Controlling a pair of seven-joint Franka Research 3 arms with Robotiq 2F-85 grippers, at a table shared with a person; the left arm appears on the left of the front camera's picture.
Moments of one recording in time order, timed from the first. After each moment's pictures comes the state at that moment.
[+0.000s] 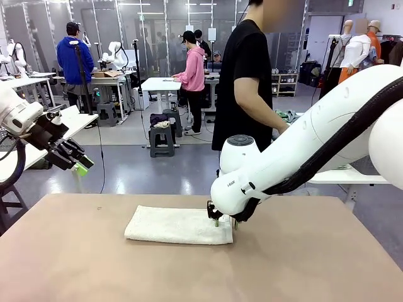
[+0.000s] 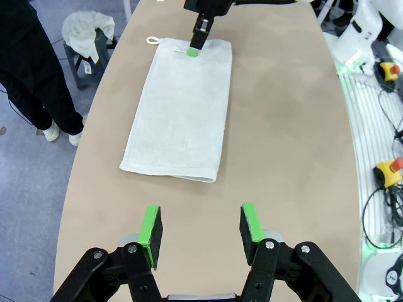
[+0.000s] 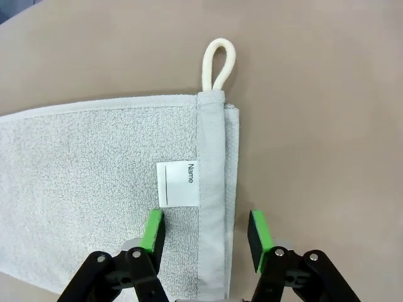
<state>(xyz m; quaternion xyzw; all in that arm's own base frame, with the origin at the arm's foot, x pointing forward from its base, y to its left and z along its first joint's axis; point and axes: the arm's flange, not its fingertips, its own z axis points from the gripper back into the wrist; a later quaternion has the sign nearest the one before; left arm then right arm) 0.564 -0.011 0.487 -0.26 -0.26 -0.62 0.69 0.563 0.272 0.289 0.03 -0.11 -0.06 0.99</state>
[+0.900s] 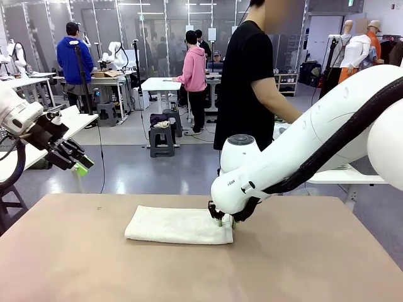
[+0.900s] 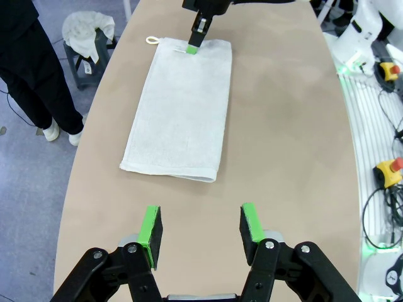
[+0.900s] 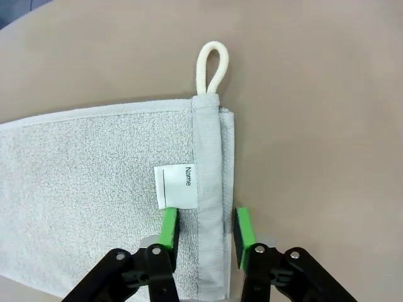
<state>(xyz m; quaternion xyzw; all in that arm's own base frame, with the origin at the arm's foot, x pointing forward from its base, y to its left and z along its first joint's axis) 0.564 -0.011 0.487 -0.26 -0.26 -0.62 0.69 0.566 0.272 0.290 0.03 -0.11 -0.06 0.99</state>
